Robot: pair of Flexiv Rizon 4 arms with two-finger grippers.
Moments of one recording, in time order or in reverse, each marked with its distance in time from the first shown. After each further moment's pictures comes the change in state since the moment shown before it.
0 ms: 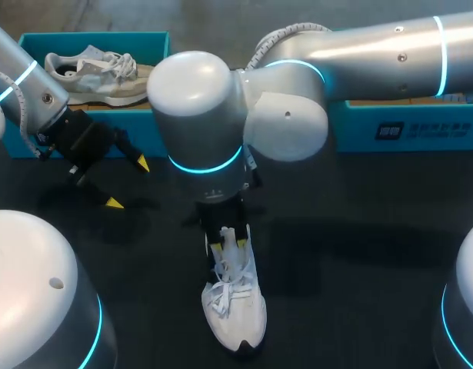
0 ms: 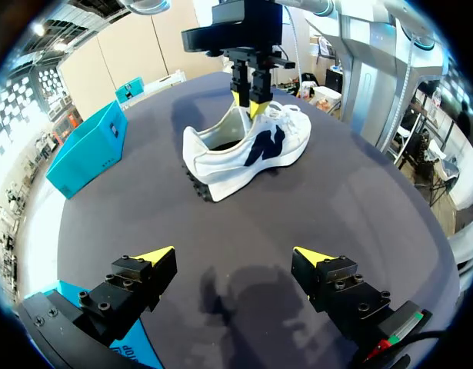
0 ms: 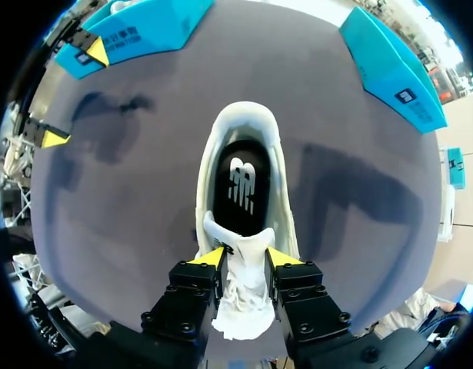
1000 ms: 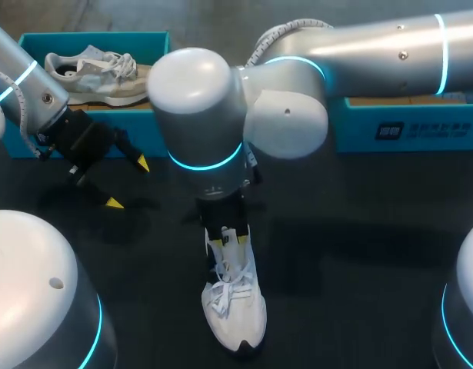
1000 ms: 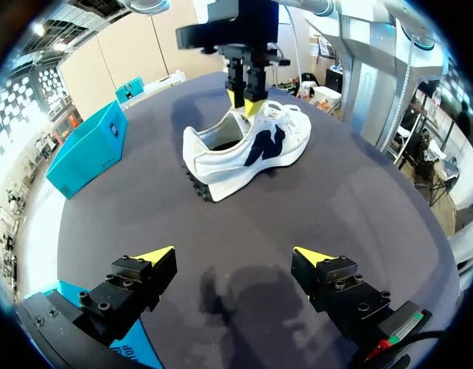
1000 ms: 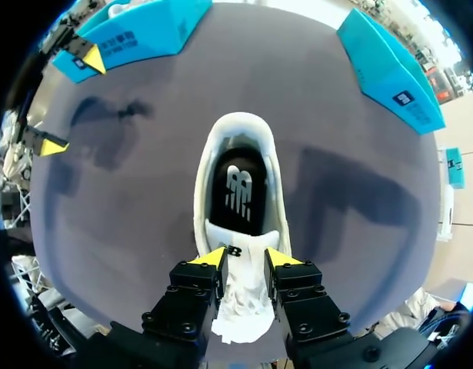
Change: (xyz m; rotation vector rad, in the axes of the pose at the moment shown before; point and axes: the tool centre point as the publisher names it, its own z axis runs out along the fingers) left arm 0.000 0.000 0.000 0.000 0.000 0.000; right arm -0.002 0.007 0.001 -0.006 -0.003 0.009
